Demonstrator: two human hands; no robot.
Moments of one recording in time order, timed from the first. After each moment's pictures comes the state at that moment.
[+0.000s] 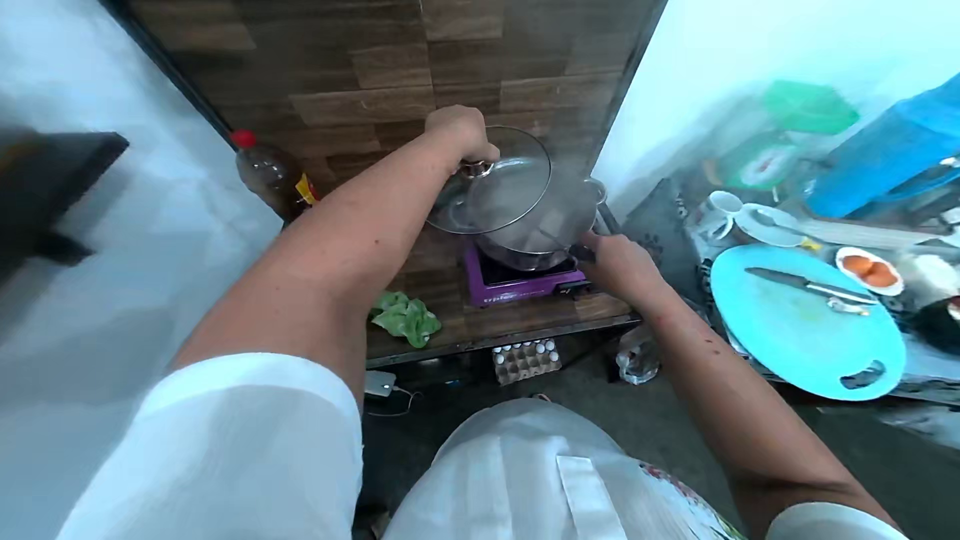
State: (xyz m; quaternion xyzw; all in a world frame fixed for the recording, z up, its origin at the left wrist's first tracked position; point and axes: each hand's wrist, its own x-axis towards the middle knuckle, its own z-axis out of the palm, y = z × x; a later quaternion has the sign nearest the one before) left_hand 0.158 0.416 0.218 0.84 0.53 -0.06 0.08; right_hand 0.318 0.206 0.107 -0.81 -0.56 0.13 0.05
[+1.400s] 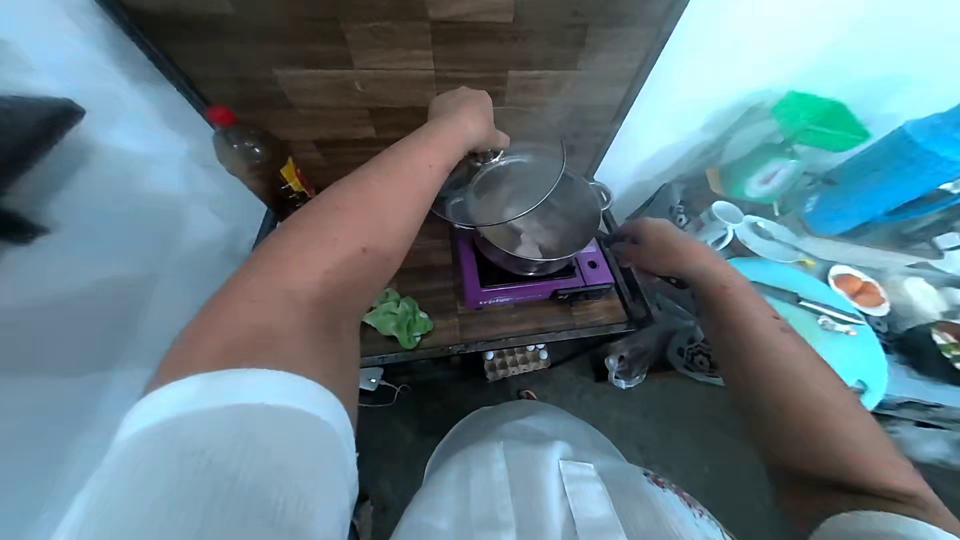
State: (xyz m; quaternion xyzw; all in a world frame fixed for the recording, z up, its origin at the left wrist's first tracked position) left_hand 0.160 0.431 0.216 0.85 0.52 -0.02 0.09; right_hand 0.380 0.230 0.135 -0.80 -0.54 0.26 0.05
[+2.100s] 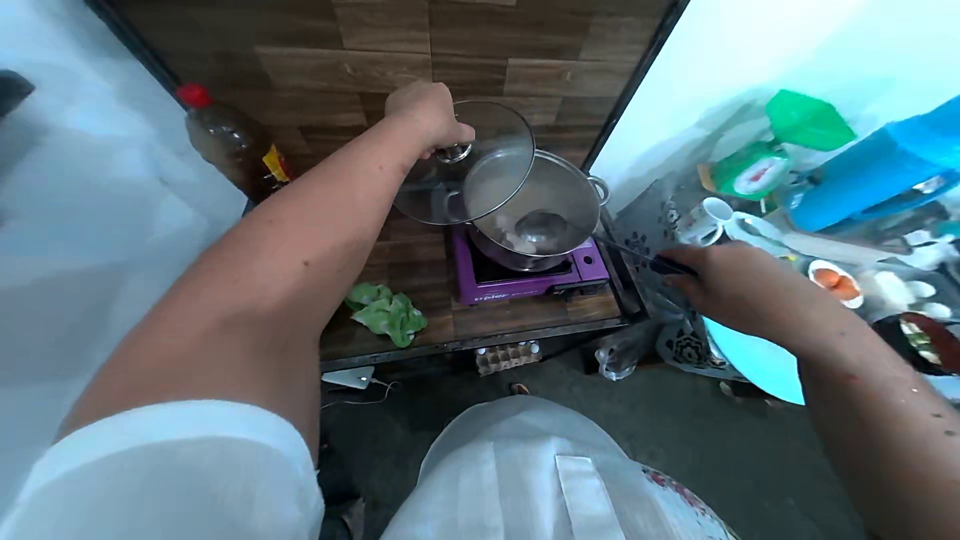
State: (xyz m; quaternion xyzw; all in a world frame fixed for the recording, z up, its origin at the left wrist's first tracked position) left_hand 0.119 0.448 0.202 0.82 0.56 0.00 0.12; right_hand 0.347 0.154 0.193 -0.80 -0.58 0.11 -0.08
